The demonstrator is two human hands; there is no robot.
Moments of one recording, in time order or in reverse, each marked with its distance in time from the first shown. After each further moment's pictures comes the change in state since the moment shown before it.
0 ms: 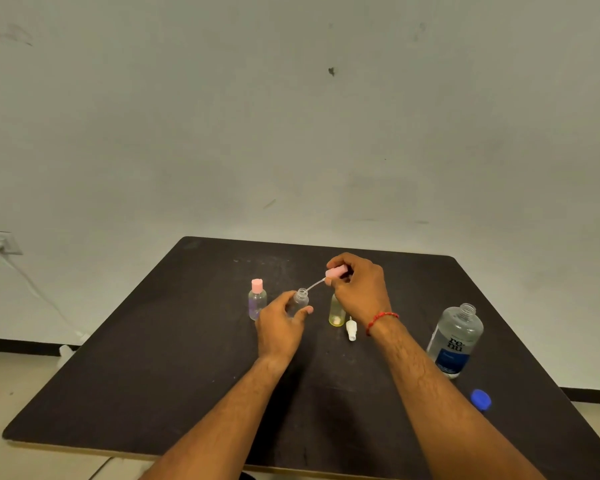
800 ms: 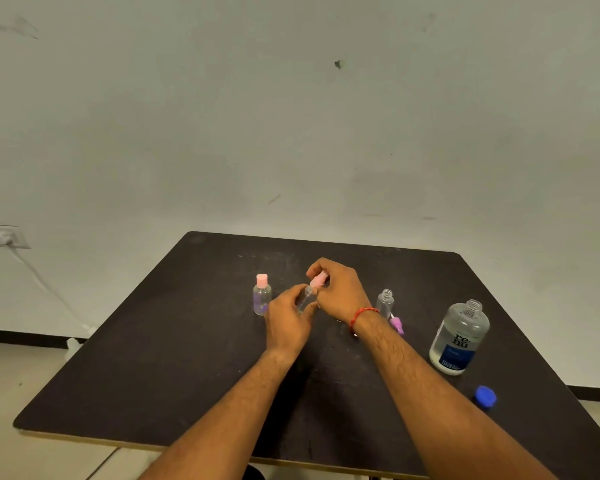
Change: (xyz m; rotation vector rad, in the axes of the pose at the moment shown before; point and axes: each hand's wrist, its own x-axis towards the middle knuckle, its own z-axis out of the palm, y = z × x) left_hand 0.002 0.001 0.005 -0.055 -0.043 0.119; right_hand 0.001 -0.001 0.033 -0.050 -0.244 0.009
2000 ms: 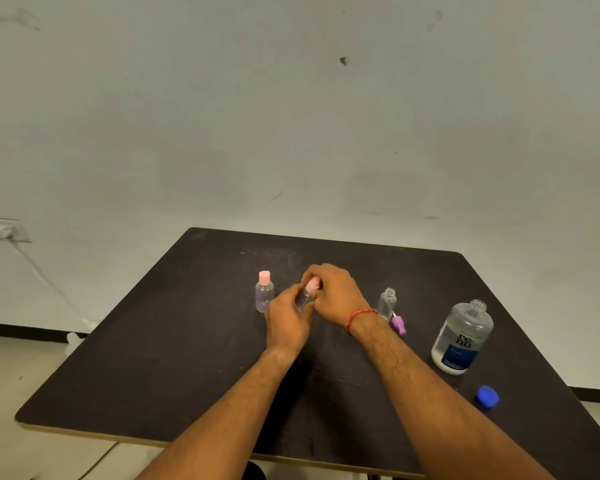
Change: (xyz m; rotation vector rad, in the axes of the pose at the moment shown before) left_hand -0.002 -0.003 -0.003 -0.061 0.020 -0.017; right_hand 0.006 0.005 0.013 -0.224 -0.084 -0.109
